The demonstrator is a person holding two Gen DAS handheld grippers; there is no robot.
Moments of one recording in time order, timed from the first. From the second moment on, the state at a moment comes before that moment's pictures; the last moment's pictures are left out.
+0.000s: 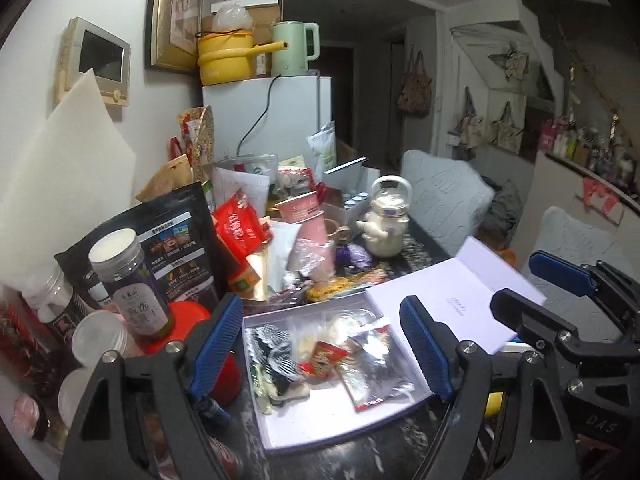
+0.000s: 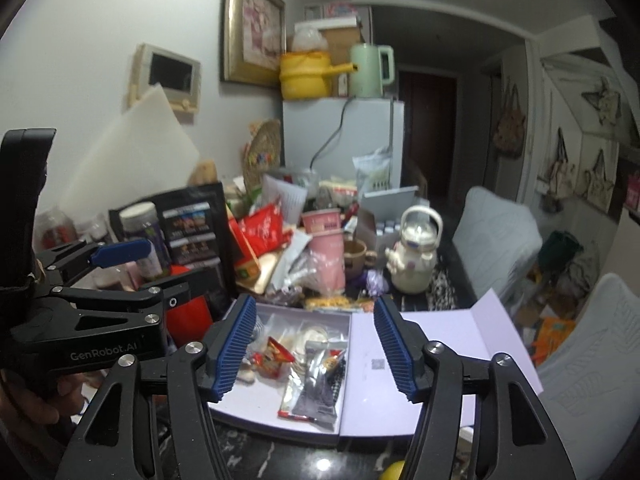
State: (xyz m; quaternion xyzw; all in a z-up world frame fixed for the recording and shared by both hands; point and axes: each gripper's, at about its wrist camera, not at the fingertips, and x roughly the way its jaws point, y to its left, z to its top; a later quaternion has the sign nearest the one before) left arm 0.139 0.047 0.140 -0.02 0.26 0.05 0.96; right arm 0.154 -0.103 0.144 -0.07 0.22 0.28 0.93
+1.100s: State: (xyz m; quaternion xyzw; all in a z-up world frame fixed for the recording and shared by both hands) left arm 0.004 0.017 0.090 -0.02 0.25 0.05 0.97; right arm 0.025 -0.147 0.103 -0.05 0.23 0.24 0.94
